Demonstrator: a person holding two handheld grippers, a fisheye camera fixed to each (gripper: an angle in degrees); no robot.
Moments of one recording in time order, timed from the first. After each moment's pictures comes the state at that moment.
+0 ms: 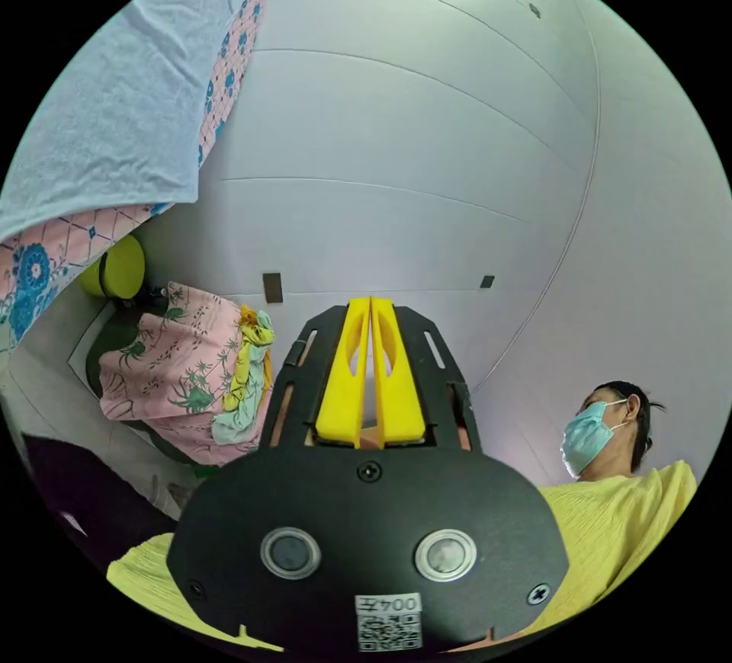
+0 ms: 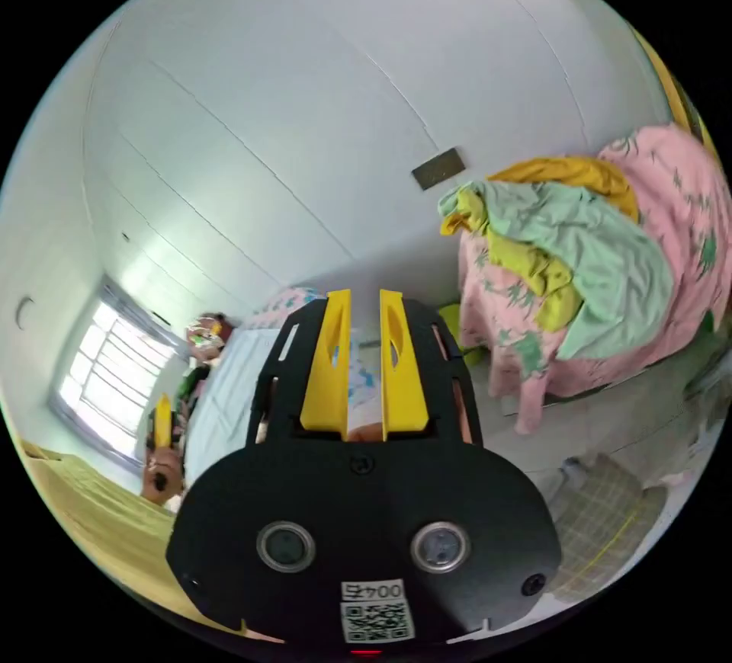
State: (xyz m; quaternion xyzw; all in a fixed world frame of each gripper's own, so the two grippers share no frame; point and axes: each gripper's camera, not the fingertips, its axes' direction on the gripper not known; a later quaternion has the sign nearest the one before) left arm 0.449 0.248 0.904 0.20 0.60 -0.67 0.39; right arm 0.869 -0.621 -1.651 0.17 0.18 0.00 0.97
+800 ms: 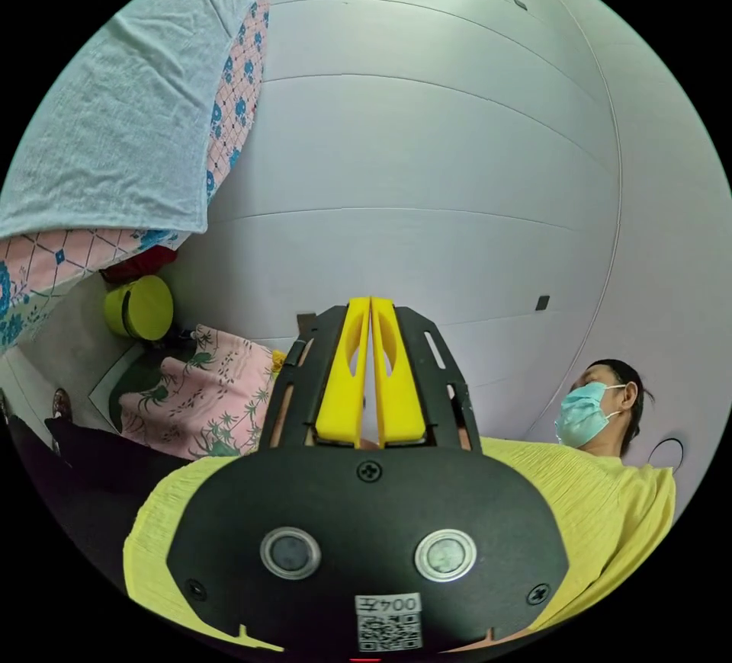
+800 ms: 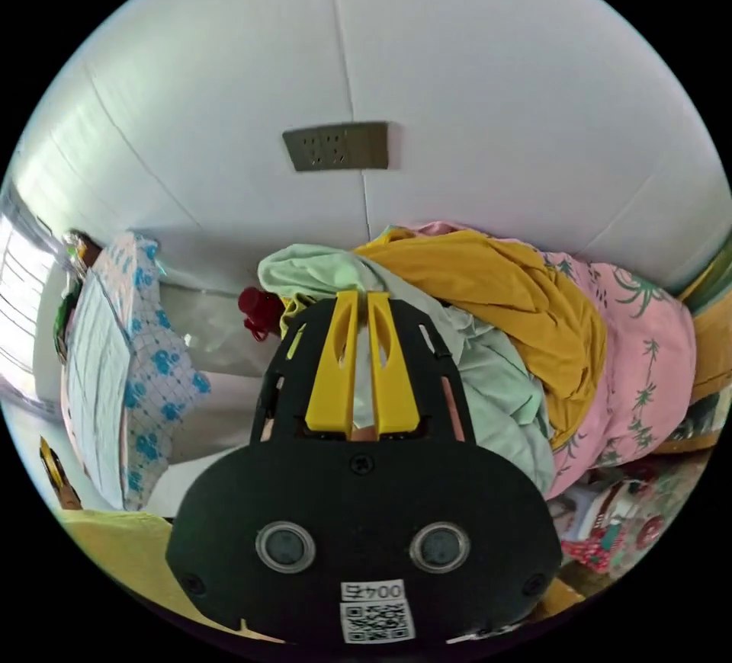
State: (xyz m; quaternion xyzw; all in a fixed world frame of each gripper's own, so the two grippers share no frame) left arm 0.424 0.016 0.993 0.20 0.49 -0.71 0.46; right arm 1.060 -1.054 -1.655 -0.02 0.39 -0.03 0.92
